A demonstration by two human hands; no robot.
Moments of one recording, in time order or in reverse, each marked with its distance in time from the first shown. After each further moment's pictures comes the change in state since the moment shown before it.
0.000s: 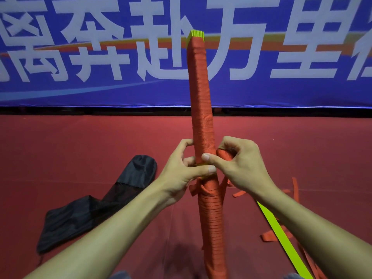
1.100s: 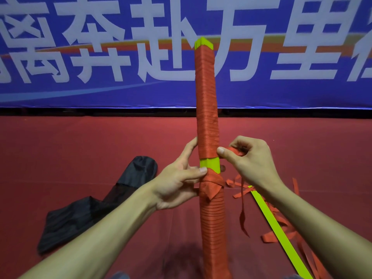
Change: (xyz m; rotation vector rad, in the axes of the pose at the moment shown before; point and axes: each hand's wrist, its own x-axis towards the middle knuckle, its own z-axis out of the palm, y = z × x) left_hand -0.009 0.003 -0.012 -0.165 -0.313 -0.142; right_hand 0.003 0.017 -0.012 0.007 0.074 0.138
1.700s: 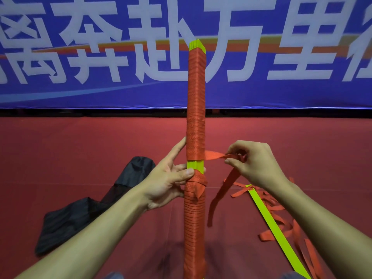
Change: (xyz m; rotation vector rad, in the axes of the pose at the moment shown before) left_hand -0.007 -0.006 -0.018 0.080 0.158 0.042; right_hand 0.004 0.018 -0.019 -0.303 -0.176 -0.097
